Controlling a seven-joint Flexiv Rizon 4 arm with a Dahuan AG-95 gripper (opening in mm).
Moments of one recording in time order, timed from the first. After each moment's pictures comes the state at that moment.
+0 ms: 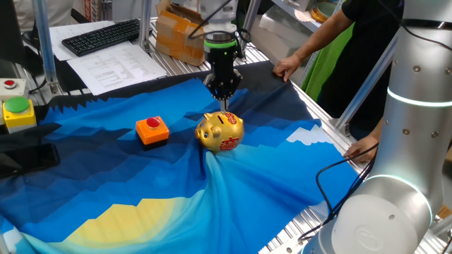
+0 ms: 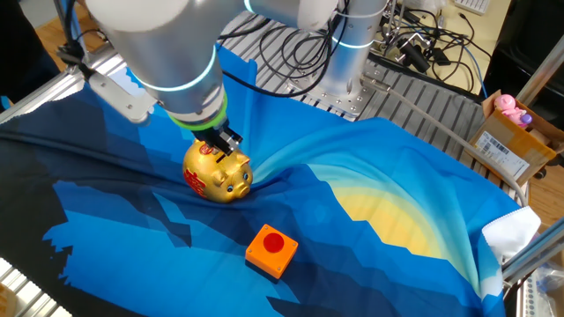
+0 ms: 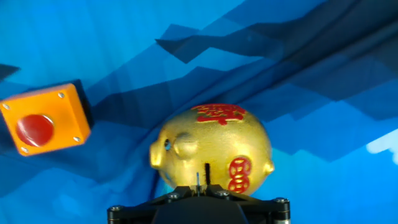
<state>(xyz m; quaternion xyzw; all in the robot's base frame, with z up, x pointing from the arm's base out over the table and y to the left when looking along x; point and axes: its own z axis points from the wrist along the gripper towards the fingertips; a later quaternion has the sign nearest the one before) 0.513 -0.066 0.154 -0.06 -0.98 0.06 0.17</state>
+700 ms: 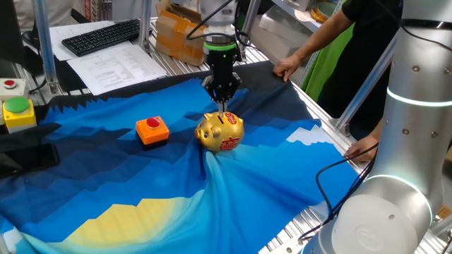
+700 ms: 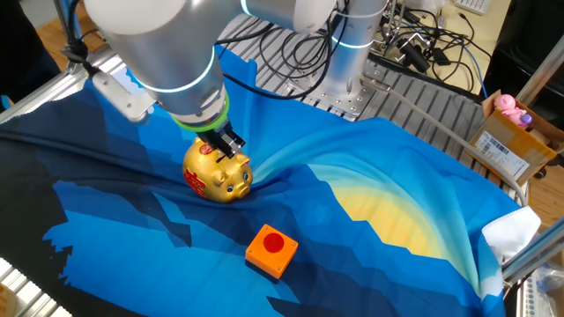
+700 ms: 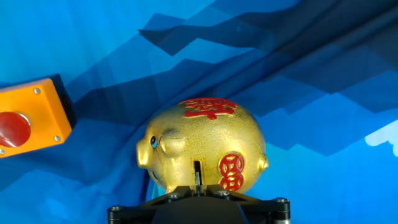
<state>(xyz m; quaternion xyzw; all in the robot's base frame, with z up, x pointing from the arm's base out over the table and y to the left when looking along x) 0.506 -0.055 0.145 -0.10 -0.98 0.03 0.17</state>
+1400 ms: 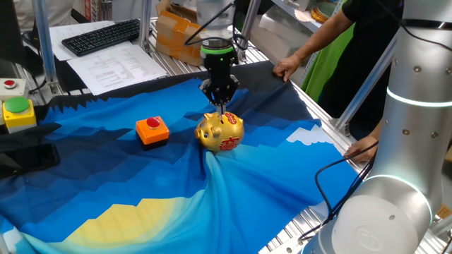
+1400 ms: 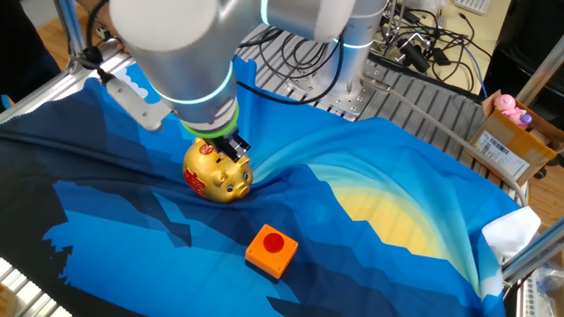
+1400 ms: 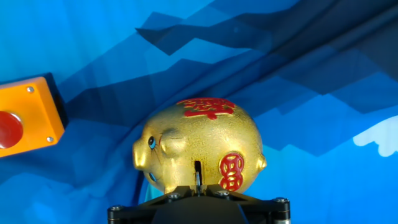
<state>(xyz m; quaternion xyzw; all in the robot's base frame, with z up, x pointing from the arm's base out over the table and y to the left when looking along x) 0.507 -0.054 0.144 -0.10 -0.98 0.07 0.17</state>
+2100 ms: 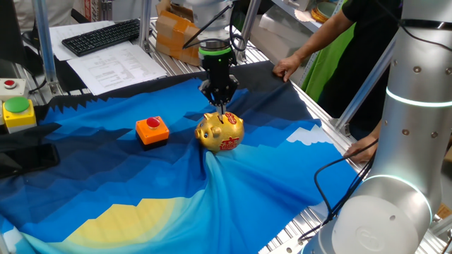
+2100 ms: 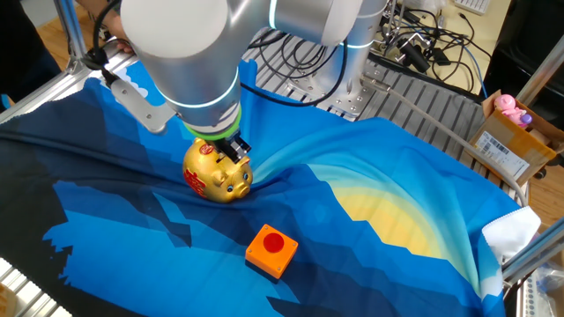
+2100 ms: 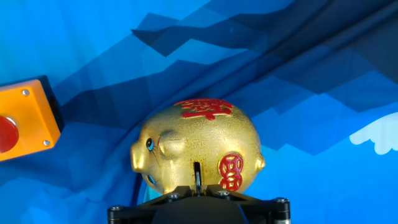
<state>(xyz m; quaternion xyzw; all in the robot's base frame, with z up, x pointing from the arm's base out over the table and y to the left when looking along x) 0.508 -0.054 0.141 -0.10 -0.98 0.08 0.17</state>
